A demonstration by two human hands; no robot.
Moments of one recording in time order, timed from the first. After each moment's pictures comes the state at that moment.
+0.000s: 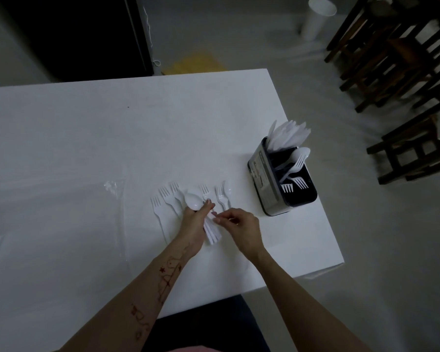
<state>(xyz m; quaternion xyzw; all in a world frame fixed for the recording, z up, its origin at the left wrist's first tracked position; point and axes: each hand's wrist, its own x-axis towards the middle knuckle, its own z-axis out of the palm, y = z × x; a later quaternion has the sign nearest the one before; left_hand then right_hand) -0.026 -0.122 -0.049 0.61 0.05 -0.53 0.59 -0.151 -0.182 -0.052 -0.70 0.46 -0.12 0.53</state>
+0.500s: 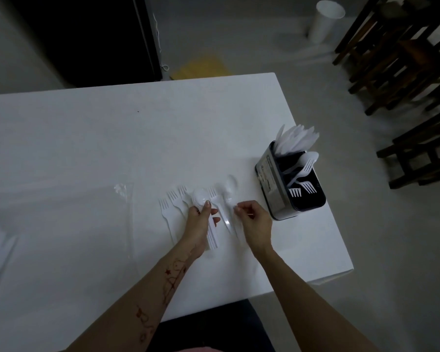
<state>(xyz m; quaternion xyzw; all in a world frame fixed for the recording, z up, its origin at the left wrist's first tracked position) -0.022 -0.121 -0.039 0.66 0.05 -0.50 0.56 -0.142 -0.193 -0.051 -0.61 0.56 -0.20 0.52</state>
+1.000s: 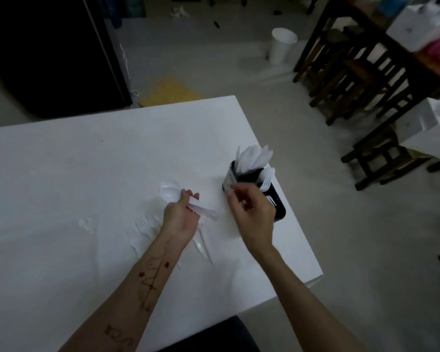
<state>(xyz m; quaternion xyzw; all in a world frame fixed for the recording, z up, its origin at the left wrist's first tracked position) -0.014 -0.196 0.014 0.41 0.19 -0.51 0.73 -0.157 -0.237 0.060 -0.70 0.46 -0.39 0.38</state>
